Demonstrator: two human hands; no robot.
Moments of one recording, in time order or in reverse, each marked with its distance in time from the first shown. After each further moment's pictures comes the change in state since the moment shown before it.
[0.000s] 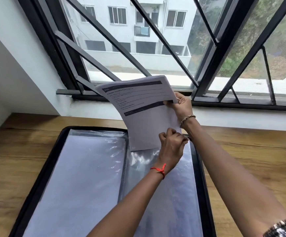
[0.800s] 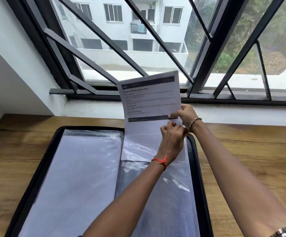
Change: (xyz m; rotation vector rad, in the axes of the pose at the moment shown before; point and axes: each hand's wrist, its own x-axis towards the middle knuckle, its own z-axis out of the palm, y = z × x) left_hand 0.018 0.000 0.019 0.162 -0.034 0.067; right_hand -0.008 0.020 -0.038 -0.203 -0.027 0.318
